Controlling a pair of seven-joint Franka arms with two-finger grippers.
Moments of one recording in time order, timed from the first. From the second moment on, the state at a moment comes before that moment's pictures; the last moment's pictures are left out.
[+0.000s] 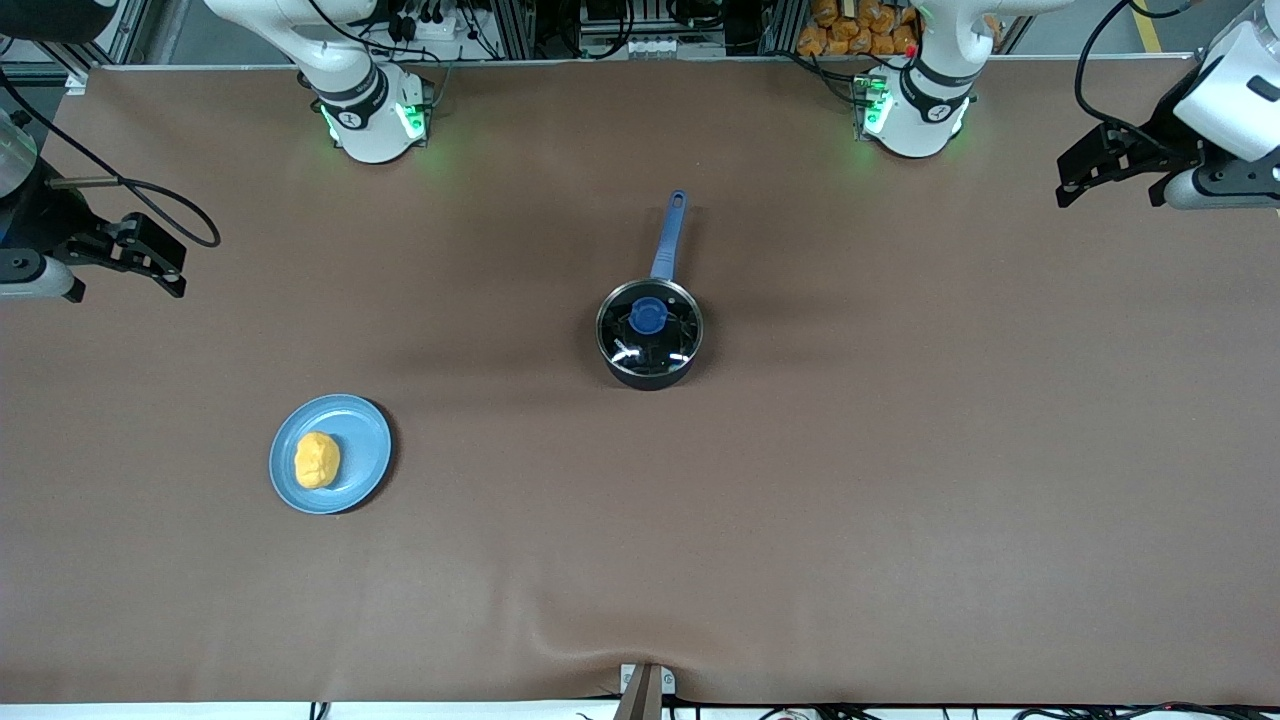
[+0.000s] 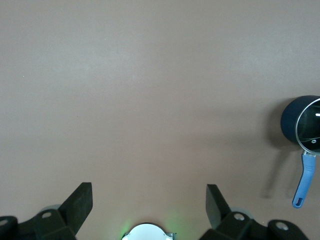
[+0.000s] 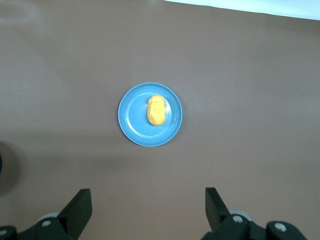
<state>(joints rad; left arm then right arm) -0.04 -0.15 -0.08 -1.66 -0.01 1.48 -0.11 0.00 0.01 0.09 -1.53 -0.09 1.63 0.00</state>
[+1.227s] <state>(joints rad) -0.05 -0.10 -0.11 -1.62 -0.01 1.47 -0.11 -0.06 0.01 0.07 -1.53 0.00 1.63 0.01</state>
